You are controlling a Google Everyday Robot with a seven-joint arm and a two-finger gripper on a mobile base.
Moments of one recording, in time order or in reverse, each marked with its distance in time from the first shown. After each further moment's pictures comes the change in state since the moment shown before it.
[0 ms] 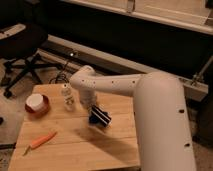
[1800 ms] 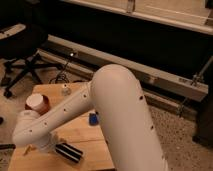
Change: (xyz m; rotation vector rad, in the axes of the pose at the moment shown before) arm -0.028 -0.248 0.031 -0.135 -0.055 -0.227
